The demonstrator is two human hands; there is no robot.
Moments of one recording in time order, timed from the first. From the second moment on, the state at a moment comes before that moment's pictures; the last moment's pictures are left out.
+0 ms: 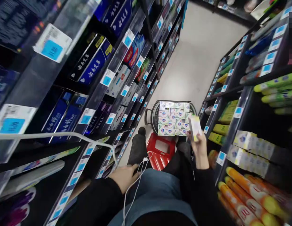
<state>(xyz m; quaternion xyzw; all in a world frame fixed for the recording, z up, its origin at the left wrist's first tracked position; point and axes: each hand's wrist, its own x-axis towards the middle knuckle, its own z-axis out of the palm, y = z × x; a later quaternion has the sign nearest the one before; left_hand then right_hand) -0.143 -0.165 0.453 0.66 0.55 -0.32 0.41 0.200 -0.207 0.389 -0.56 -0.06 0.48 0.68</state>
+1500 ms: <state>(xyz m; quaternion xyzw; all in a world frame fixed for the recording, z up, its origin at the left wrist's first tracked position) -0.168 -0.134 0.117 0.55 0.79 -0.04 0.24 0.160 -0.140 0.116 -0.85 -0.43 0.29 0.02</state>
